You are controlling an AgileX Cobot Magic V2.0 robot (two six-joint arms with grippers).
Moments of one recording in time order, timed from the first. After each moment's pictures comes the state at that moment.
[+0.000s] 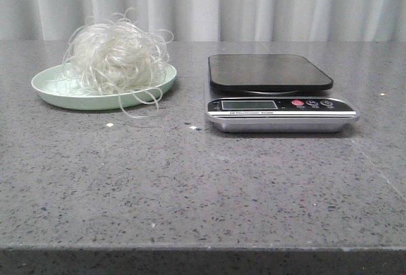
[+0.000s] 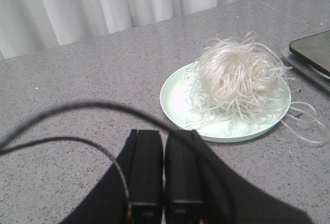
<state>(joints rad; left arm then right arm) -0.25 0.48 -0.50 0.00 0.36 0.15 0.25 0.39 -0.51 0.15 0.36 -0.10</state>
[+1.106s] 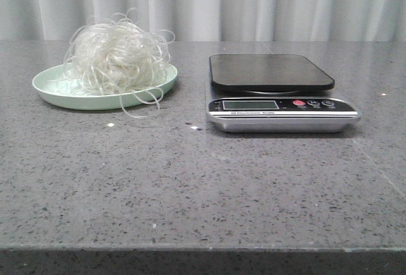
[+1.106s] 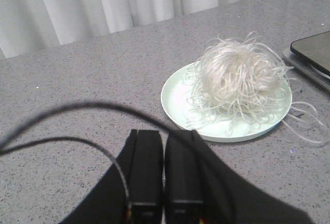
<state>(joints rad) -0.25 0.48 -0.50 0.00 0.36 0.15 0.25 0.22 -0.34 0.15 0.37 -0.10</state>
